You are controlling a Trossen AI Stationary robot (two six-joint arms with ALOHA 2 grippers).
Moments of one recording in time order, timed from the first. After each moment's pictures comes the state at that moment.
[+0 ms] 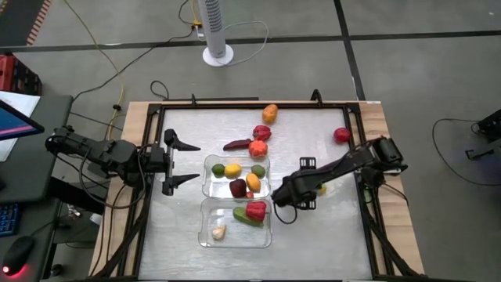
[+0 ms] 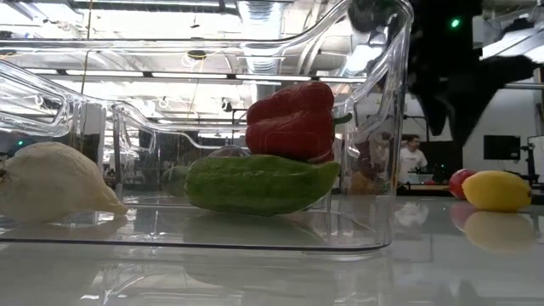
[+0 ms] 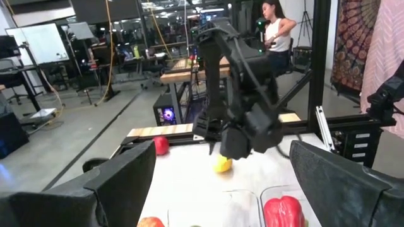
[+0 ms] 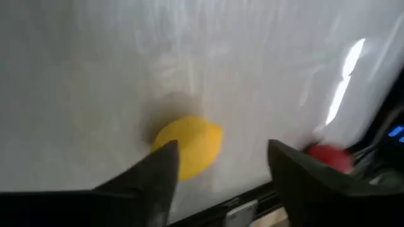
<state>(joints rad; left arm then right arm) -0.34 0.67 0.74 -0.09 -0.39 0.09 0.29 1.83 1.37 -1.48 0.33 0.40</state>
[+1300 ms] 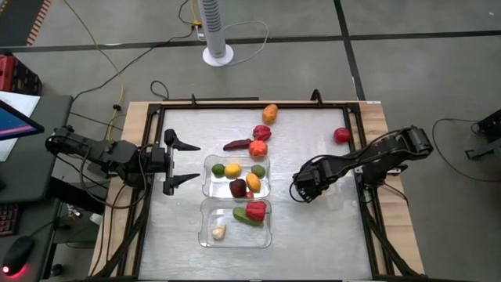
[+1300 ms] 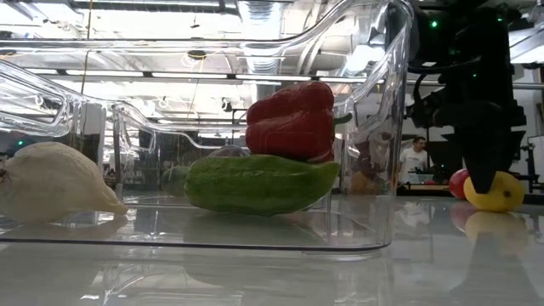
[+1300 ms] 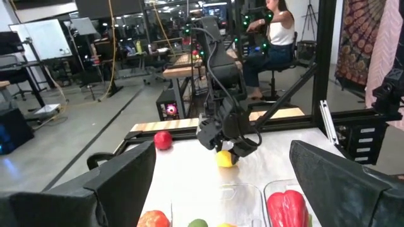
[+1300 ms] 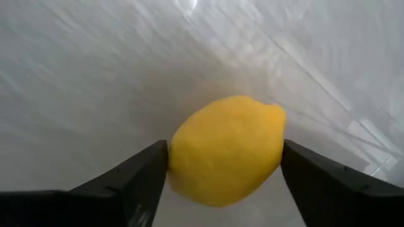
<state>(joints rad) -0.34 0.67 0.74 -0.11 -0.41 0.09 0.18 1.49 0.84 -0.98 0.07 1.04</state>
